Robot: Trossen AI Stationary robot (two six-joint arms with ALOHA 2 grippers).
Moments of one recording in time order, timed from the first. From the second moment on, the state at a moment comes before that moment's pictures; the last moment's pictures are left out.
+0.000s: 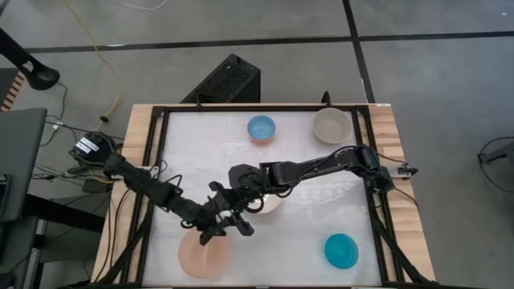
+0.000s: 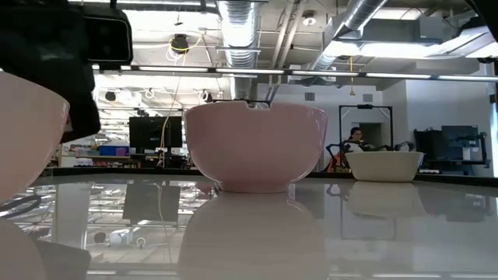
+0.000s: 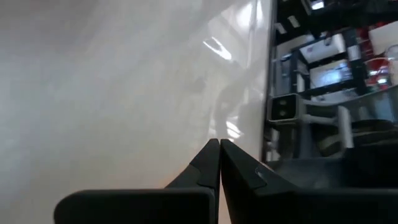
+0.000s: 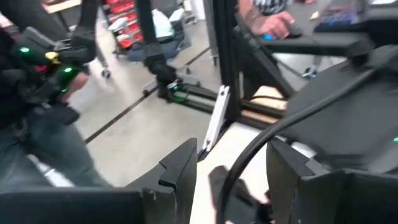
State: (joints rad) left arm -0.50 1.41 0.49 0.45 -0.02 -1.06; right arm 0.20 2.07 1.94 -0.13 -0.49 0.03
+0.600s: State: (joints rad) left arm -0.37 1.18 0.49 0.10 -0.02 -0.89; right arm 0.21 2.01 1.94 -0.33 -0.38 -0.06
